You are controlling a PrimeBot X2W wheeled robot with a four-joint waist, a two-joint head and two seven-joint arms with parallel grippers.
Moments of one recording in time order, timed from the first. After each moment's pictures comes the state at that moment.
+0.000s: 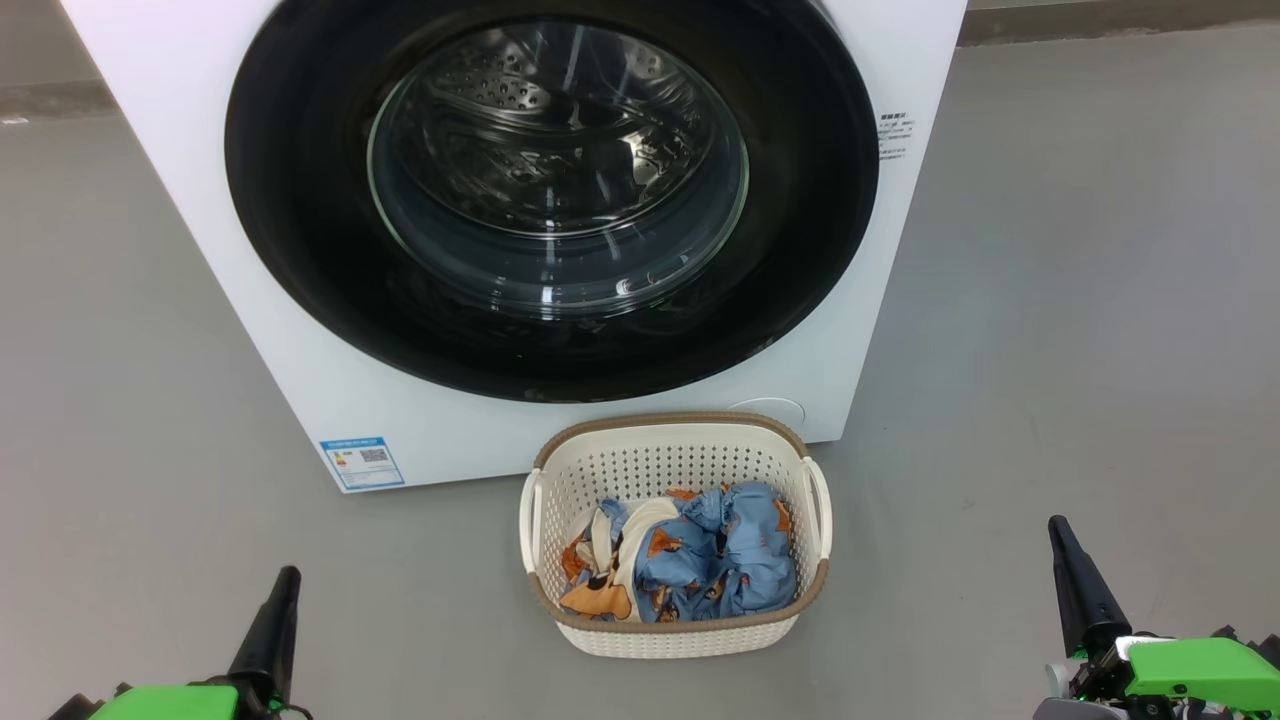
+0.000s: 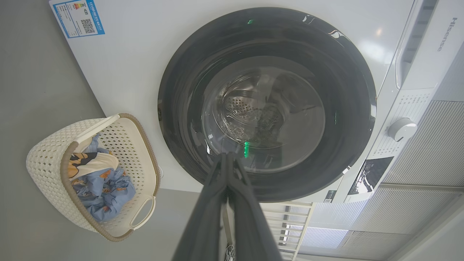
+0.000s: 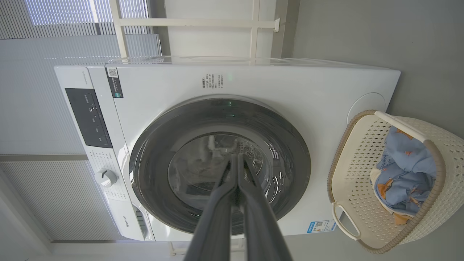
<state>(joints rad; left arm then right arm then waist) -0.07 0.04 0.08 0.26 -1.62 -0.13 0.11 -0.07 -0.05 -0.14 0.27 1.62 0.13 0.11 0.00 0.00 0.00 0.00</state>
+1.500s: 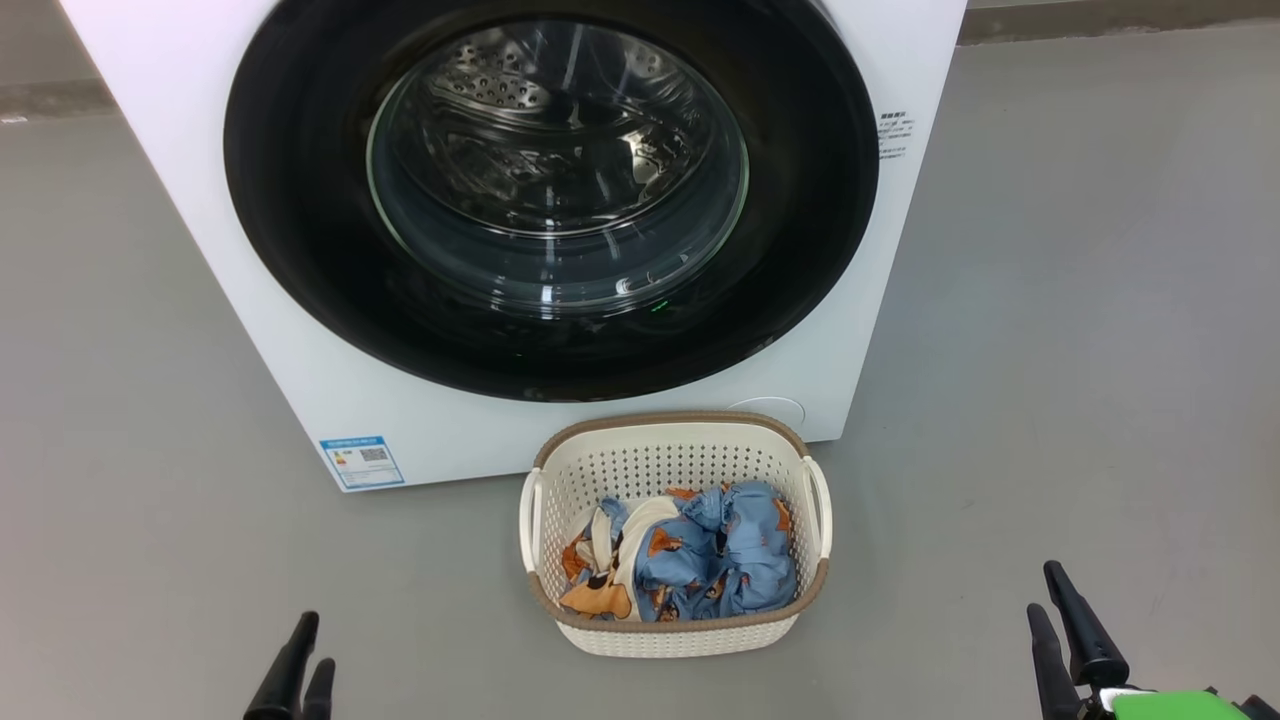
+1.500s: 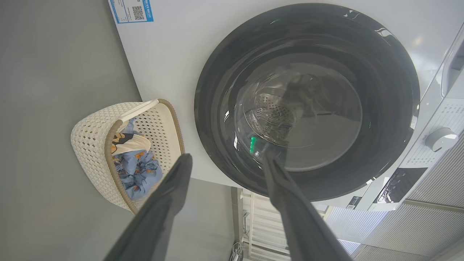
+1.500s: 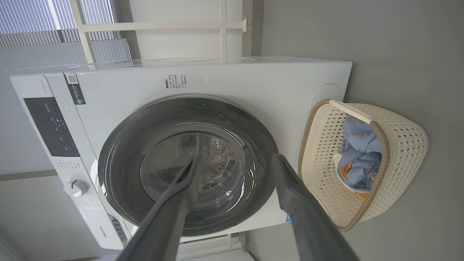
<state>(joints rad) -0.01 0.01 0.07 0.32 -1.62 -0.13 0.11 -0.02 -0.03 -0.14 0.34 1.62 0.13 0.10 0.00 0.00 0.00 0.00</state>
